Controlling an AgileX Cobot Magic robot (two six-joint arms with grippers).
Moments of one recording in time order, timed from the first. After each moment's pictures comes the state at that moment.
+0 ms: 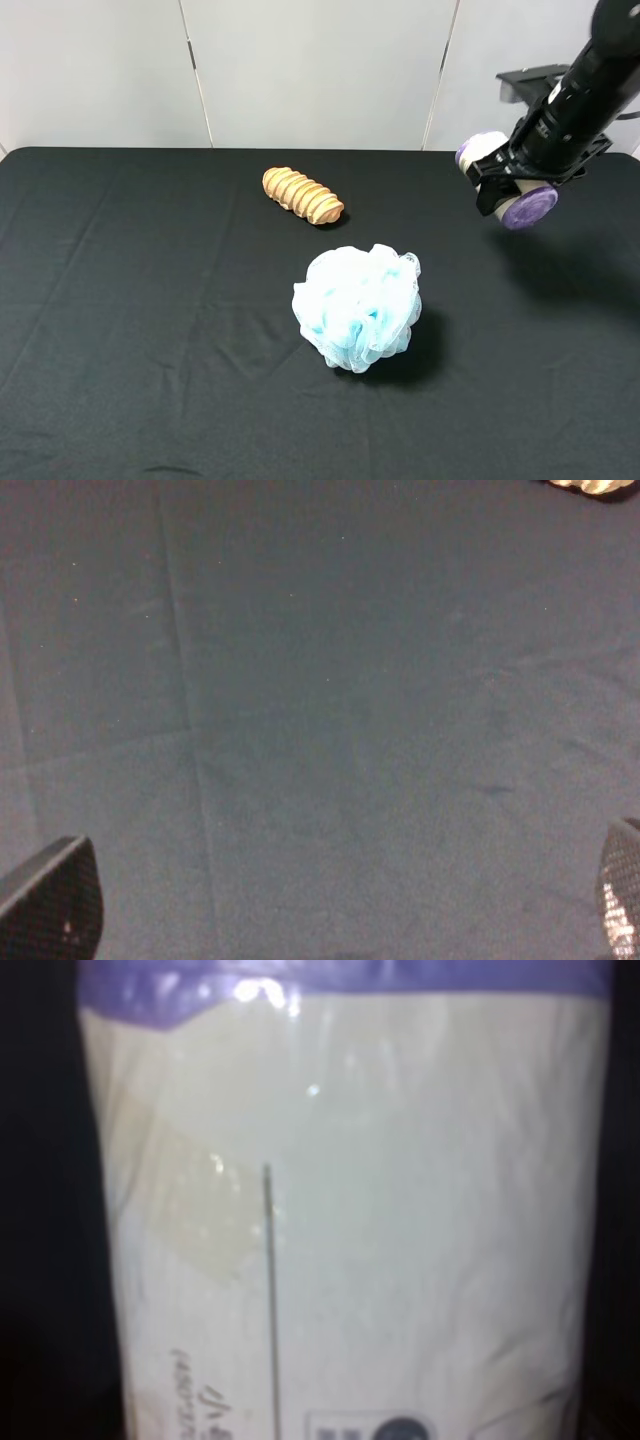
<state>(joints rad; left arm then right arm) -0.17 -0.01 -0.49 0.01 1.06 0.04 0.20 1.68 -1.16 0.02 0.81 -0.10</state>
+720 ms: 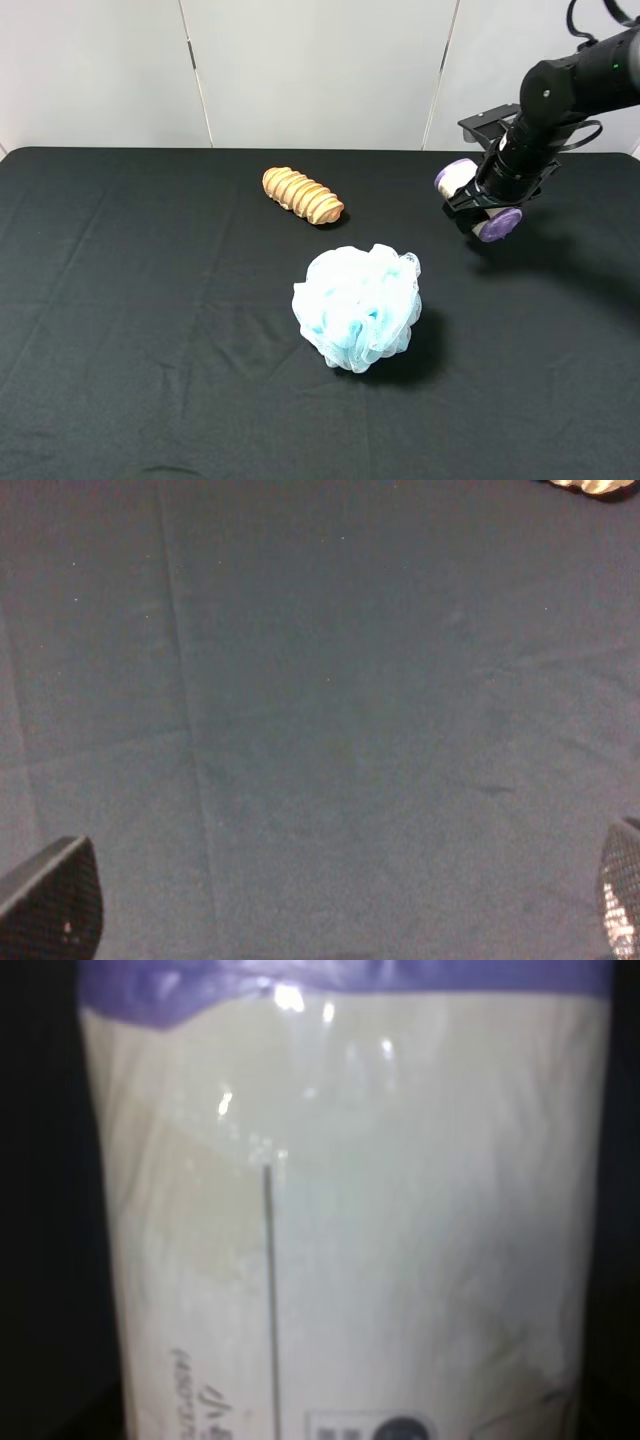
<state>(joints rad) -0.17 -0.01 -0.49 0.01 1.06 0.04 0.20 1.95 -1.21 -0.12 0.59 -0.10</state>
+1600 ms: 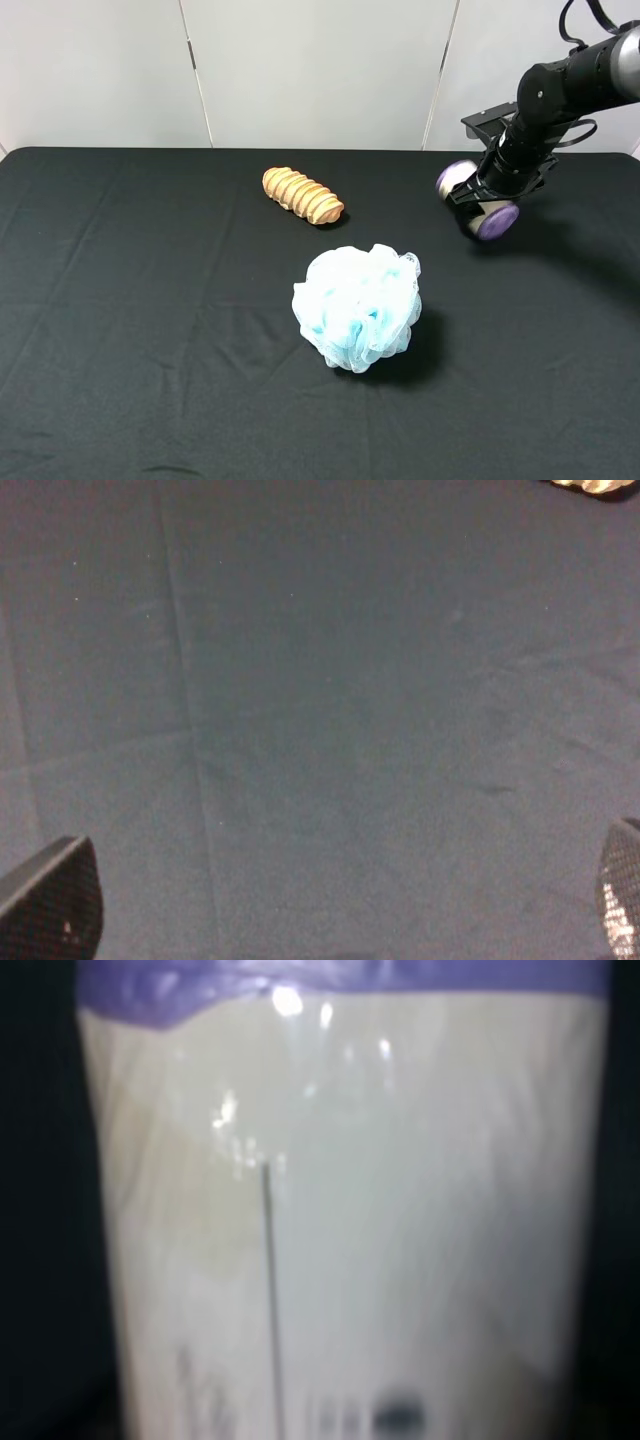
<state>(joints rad) -0.17 -0.01 -0.49 0.01 1.06 0.04 0.15 2.03 -1.31 -0.13 0.58 -0.11</state>
